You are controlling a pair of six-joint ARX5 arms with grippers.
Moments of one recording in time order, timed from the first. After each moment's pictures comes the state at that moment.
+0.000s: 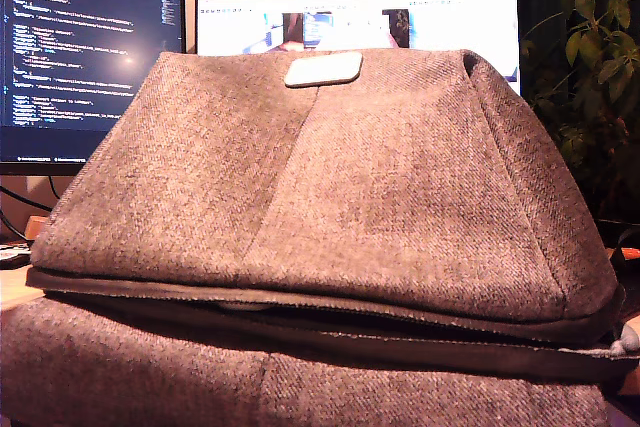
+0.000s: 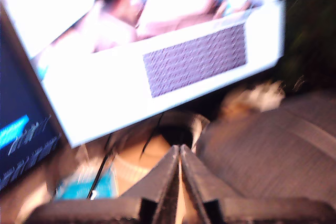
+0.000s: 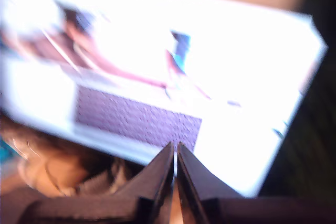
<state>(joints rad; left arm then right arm) -0.17 1.23 1.01 0.00 0.35 0.11 0.20 1.31 1.15 0.02 0.04 -0.21</state>
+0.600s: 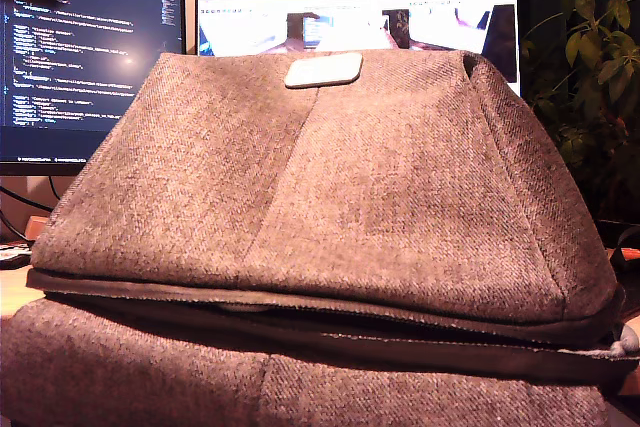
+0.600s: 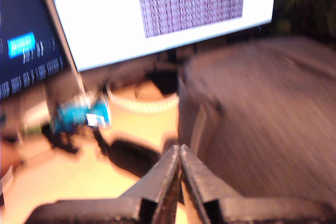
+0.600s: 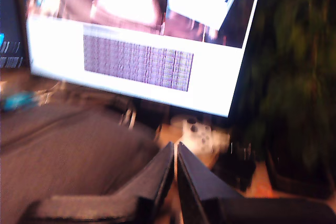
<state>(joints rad) -0.14 0.68 0.60 -0.16 0.36 0.07 0.14 0.59 0.75 -0.27 -0.05 -0.16</state>
